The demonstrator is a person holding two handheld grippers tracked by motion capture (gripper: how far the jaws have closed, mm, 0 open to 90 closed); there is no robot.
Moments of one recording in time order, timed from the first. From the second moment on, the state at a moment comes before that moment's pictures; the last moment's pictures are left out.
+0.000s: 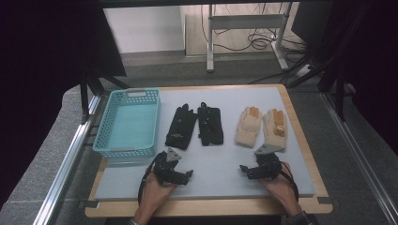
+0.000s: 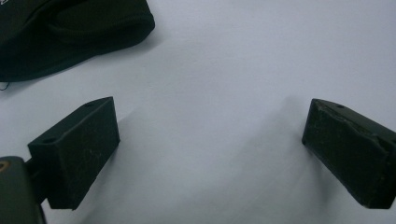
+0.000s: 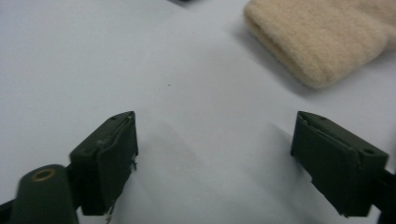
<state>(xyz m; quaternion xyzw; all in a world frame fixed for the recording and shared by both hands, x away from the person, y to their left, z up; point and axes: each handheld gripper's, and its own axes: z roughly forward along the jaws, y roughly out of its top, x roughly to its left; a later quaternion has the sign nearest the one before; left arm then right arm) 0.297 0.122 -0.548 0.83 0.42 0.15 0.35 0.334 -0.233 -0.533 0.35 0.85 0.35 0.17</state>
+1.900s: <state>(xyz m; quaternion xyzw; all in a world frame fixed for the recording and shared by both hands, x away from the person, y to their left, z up) 0.297 0.122 -0.549 0.83 0.42 0.15 0.35 0.380 -0.196 -0.505 0.34 0.85 0.39 0.14</state>
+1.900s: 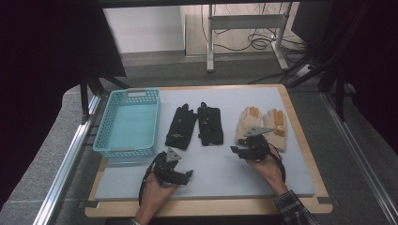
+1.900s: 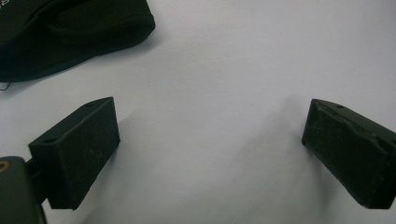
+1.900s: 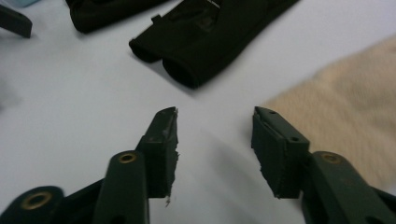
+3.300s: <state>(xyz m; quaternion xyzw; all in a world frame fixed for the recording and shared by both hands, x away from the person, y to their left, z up) 0.297 0.122 -0.549 0.83 0.42 0.15 0.35 0.503 -0.089 -0.524 0.37 0.86 0.32 0.17</state>
